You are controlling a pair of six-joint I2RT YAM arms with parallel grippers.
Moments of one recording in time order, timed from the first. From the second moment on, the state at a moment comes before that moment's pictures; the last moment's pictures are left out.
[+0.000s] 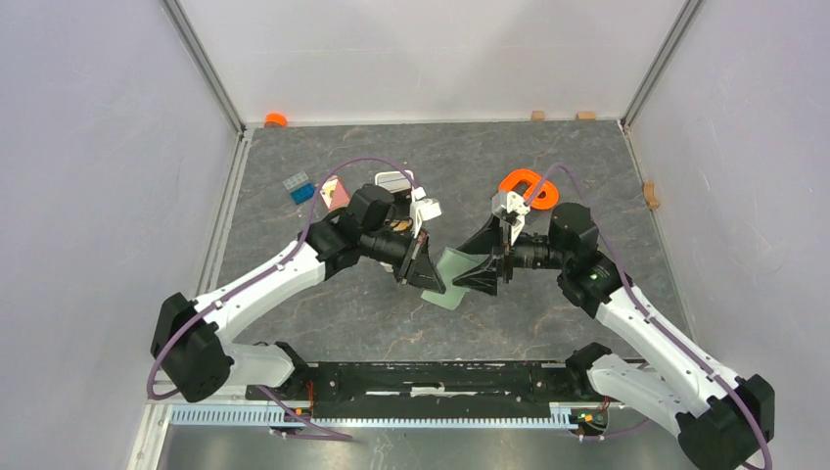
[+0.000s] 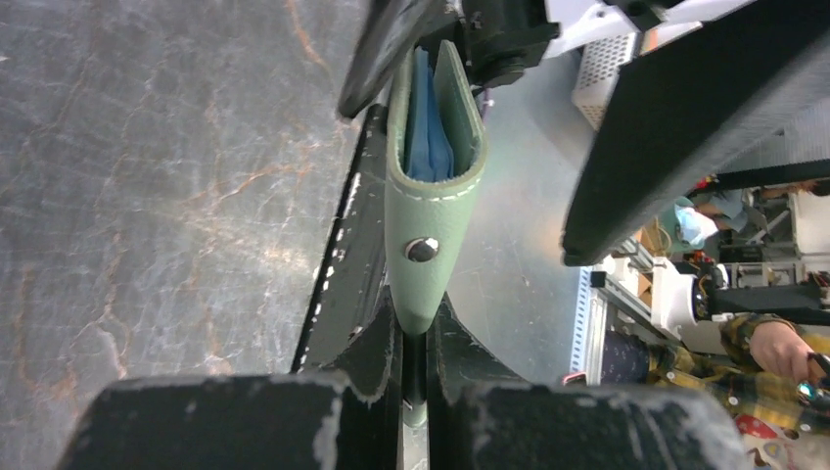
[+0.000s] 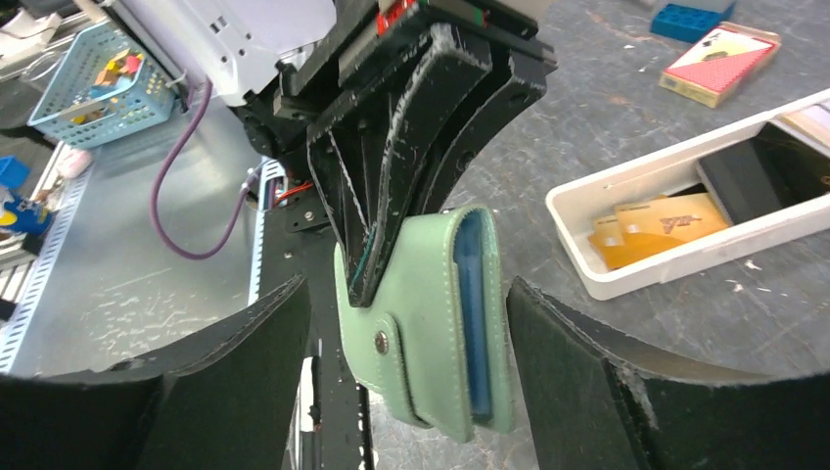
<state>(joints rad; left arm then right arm) -0.74 1.31 1.01 -0.37 0.85 -0.33 0.51 0.90 0.70 0.03 -0.91 0.12</state>
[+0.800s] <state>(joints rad) -0.68 1.40 1.02 -0.40 0.94 -0.37 0.54 0.87 0.75 -0.14 -0.86 0.03</state>
